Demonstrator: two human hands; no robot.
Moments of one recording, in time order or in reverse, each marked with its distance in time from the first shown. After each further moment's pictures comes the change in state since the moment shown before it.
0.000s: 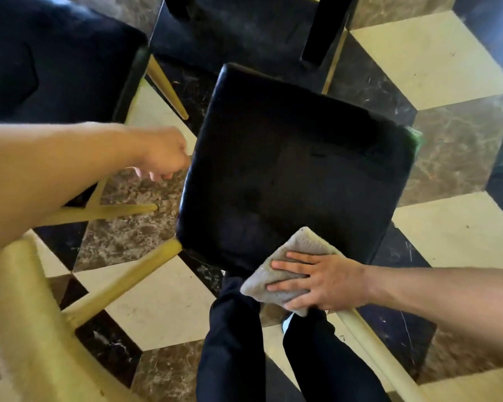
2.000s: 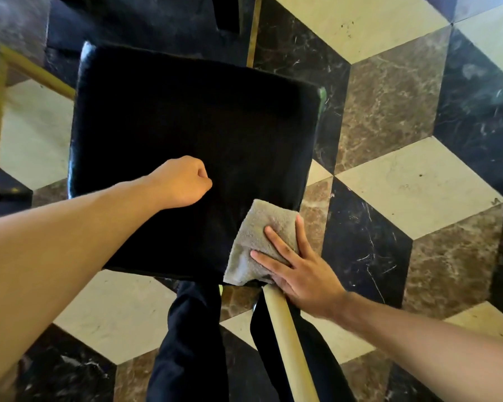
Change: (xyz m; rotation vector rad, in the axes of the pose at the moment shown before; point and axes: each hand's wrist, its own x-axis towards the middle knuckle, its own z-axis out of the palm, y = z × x) left_hand 0.049 0.175 0.136 -0.114 0.100 0.076; right_hand -0.090 -0.085 0.059 0.382 0.403 0.914
